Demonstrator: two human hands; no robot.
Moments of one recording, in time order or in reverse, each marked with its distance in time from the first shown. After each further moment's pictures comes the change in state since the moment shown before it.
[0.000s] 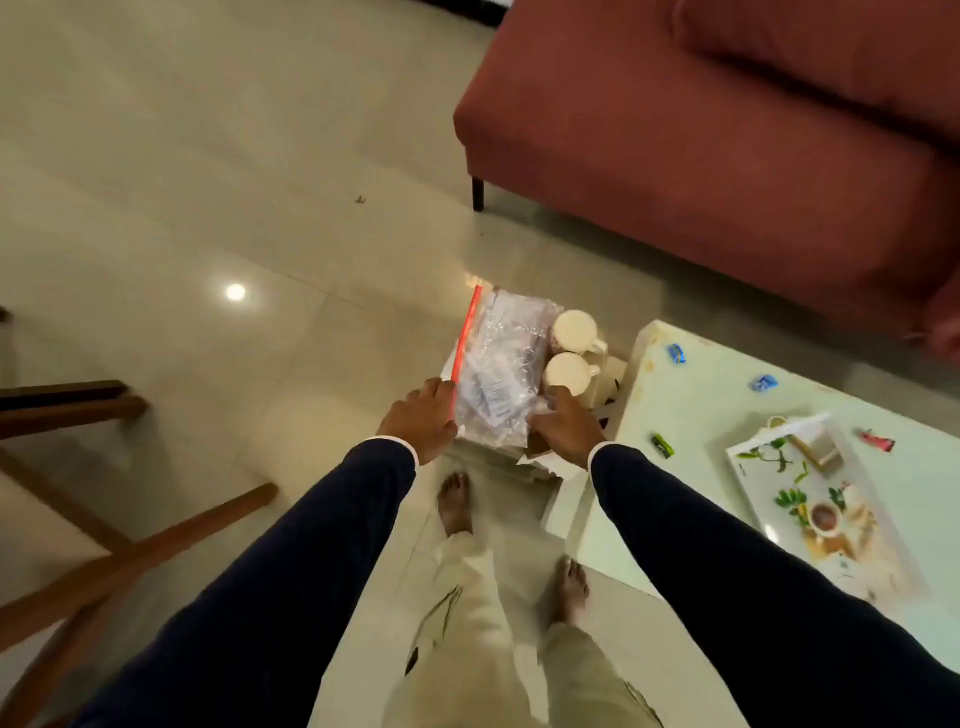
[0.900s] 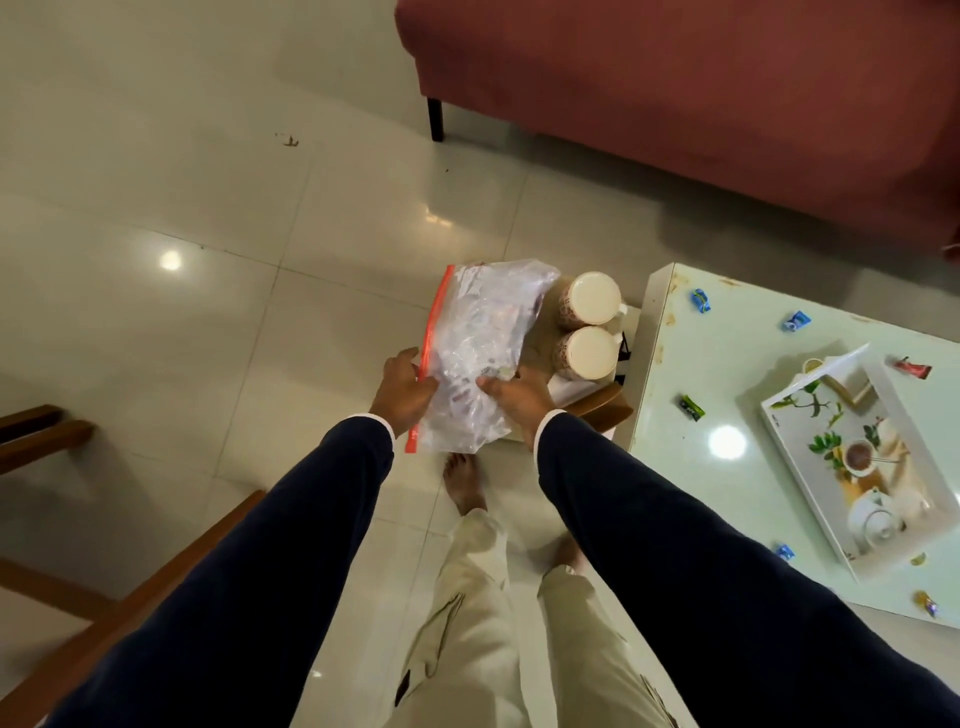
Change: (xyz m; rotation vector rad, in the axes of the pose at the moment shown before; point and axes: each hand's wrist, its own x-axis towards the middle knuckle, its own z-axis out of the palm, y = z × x) left_hand 0.120 -0.079 0.030 -0.789 -0.006 -0.234; right_hand 0.101 -0.042 0.083 0.757 0.114 0.366
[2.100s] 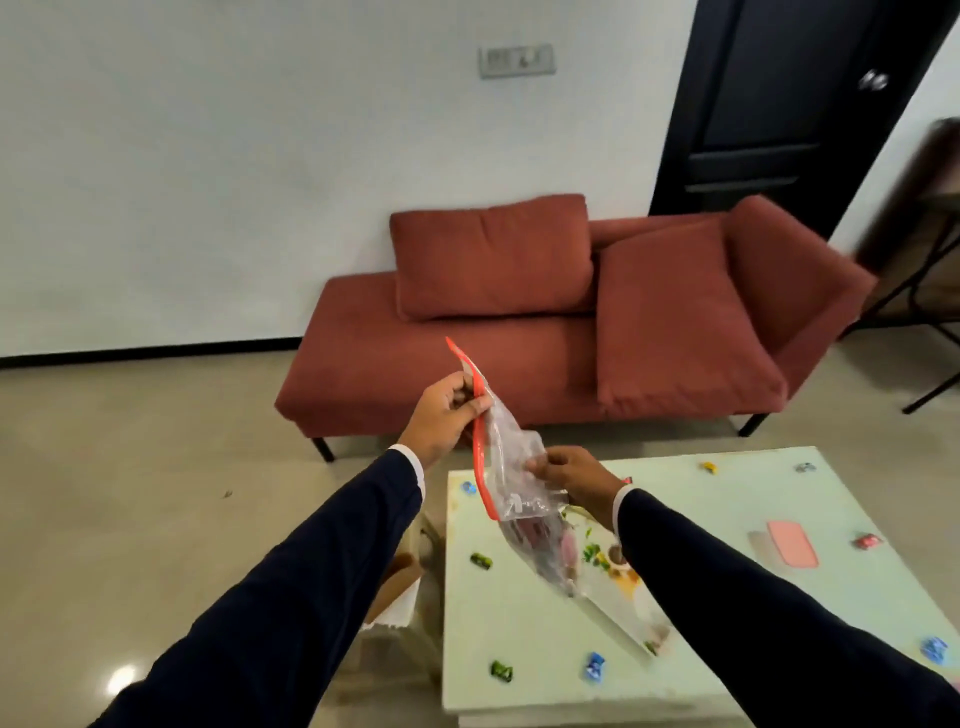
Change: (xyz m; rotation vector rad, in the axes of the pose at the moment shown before) left_hand -0.407 0.398 0.271 -0.061 -0.140 0.908; right_hand -0.325 0.018 -0.506 -0.019 -0.052 -0.647
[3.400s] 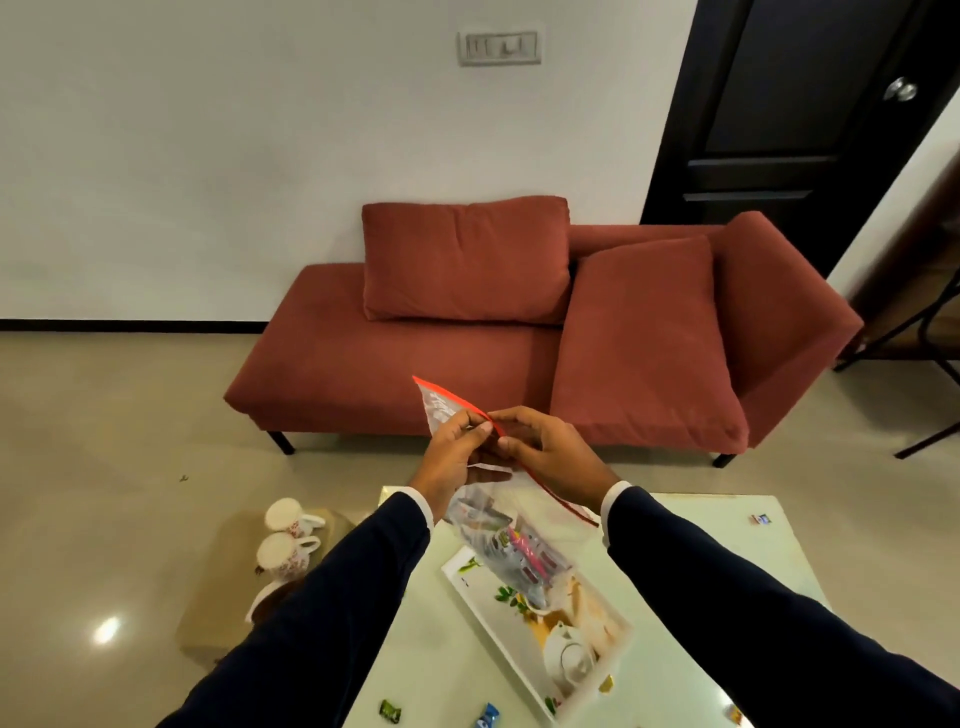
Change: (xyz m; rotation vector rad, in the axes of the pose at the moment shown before) left_hand 0.094 0.016 0.194 -0.443 0.039 -0.291; right_hand 0.033 -0.061 -0.188 -0.456 -0.049 -0.501
